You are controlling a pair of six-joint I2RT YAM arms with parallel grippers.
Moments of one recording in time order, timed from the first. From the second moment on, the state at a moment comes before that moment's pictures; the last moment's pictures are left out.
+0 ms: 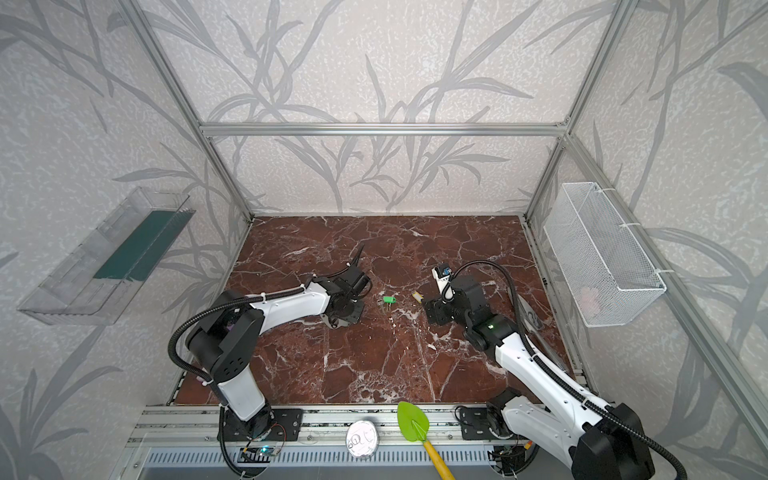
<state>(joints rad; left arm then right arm) -0.65 1.76 1.06 -0.58 -0.20 -0.29 0.49 1.00 0.64 -0.27 -0.02 0.08</state>
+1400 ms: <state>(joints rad) -0.68 0.99 0.64 0.05 0.48 -0.16 0.73 0.92 0.64 0.00 -0.31 0.20</state>
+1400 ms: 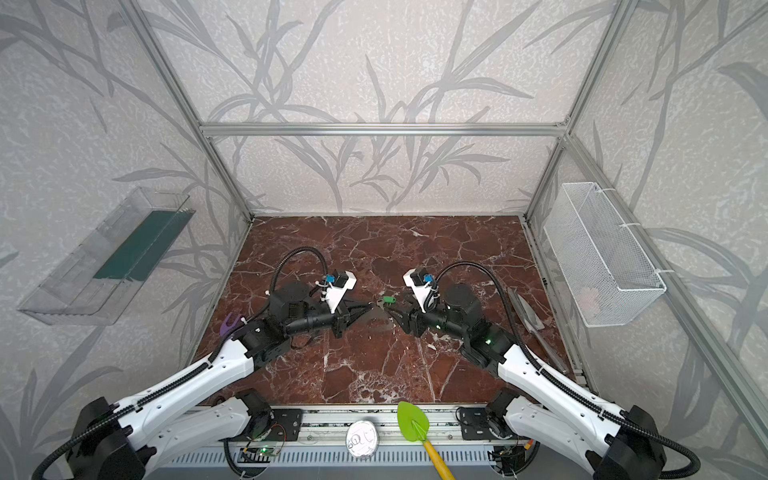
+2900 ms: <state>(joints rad) -1.08 0.98 0.54 0.18 -0.47 0.01 0.61 1.21 0.72 -0.24 0.01 0.06</state>
